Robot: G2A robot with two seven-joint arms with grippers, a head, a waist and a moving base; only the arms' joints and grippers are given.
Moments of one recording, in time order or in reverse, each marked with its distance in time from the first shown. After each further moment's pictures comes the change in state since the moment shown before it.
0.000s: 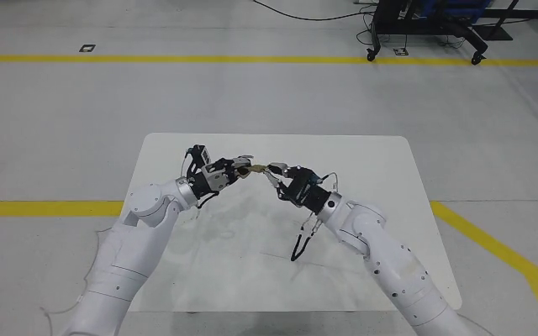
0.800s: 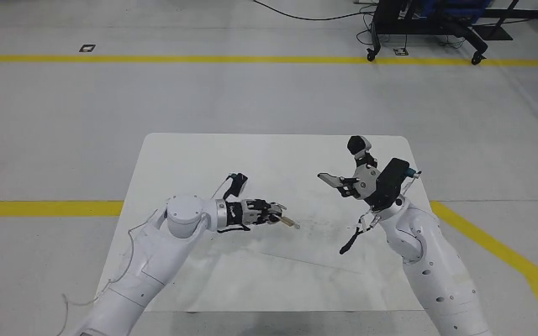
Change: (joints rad) left arm -0.032 -0.018 0.242 -0.025 0.330 0.171 -0.110; right arm -0.172 0.054 0.346 -0.028 0.213 -0.170 -0.193
